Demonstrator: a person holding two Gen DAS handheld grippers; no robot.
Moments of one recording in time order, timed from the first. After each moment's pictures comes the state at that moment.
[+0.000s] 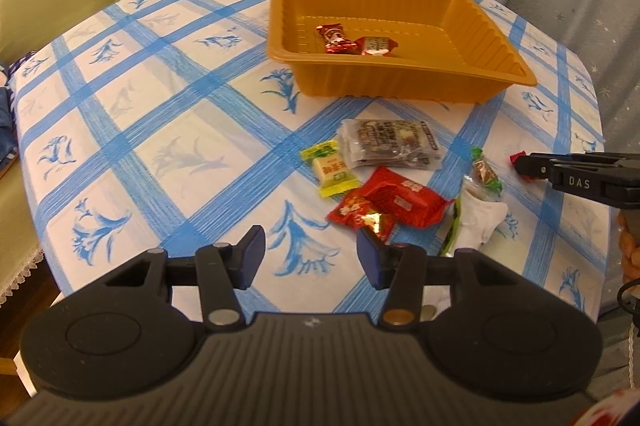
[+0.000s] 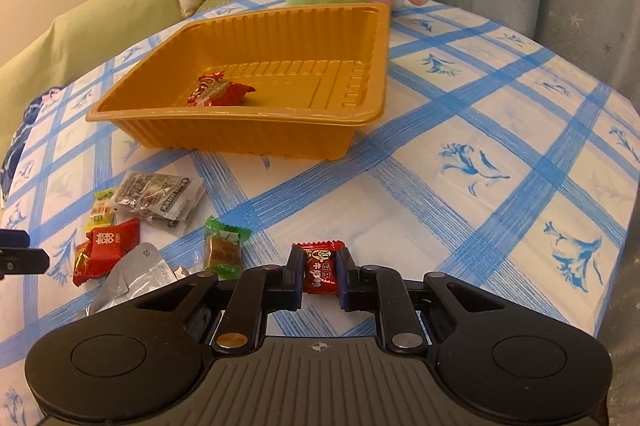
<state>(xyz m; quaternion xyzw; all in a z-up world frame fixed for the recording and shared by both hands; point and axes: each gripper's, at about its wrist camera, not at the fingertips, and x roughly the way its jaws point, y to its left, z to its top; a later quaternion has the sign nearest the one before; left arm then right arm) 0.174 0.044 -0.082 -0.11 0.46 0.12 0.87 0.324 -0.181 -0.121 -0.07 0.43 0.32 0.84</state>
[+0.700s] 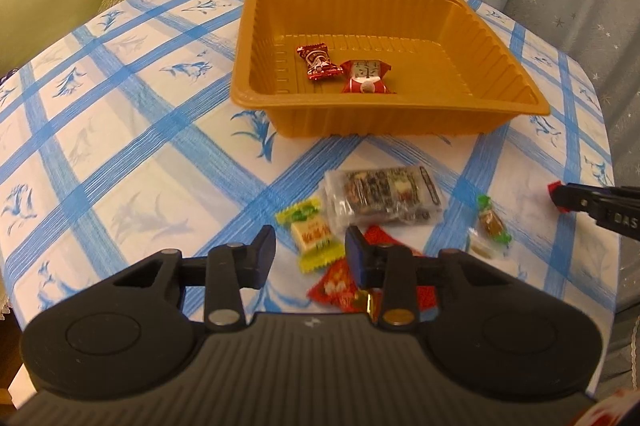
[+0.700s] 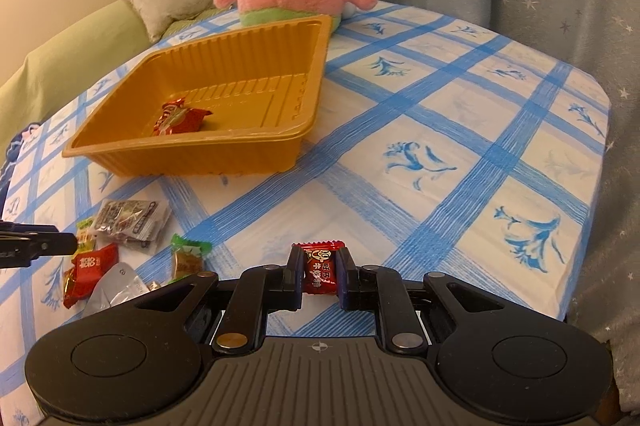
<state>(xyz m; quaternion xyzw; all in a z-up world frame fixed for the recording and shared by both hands) 0.230 0.054 -0.097 -0.10 0.45 0.11 0.88 0.332 -0.210 -0.111 -0.03 0.43 0.28 0.86</state>
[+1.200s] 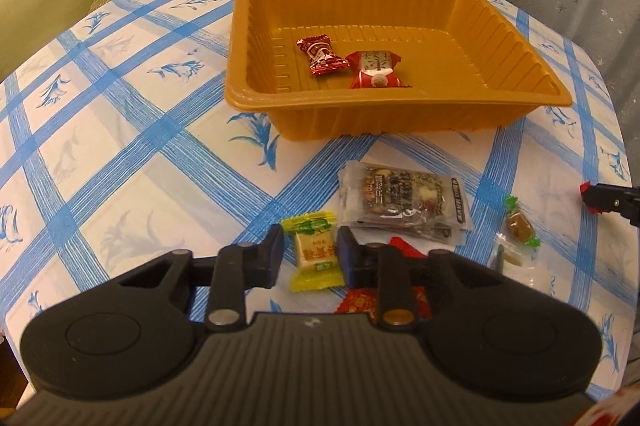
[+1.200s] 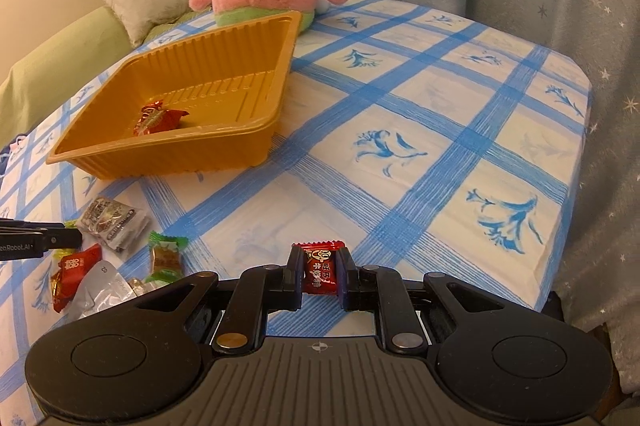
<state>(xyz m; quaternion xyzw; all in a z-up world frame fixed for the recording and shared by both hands) 0.246 0.065 -0.115 -0.08 0.46 0.10 0.88 0.333 -0.225 -0.114 -0.02 0.43 0.26 0.86</state>
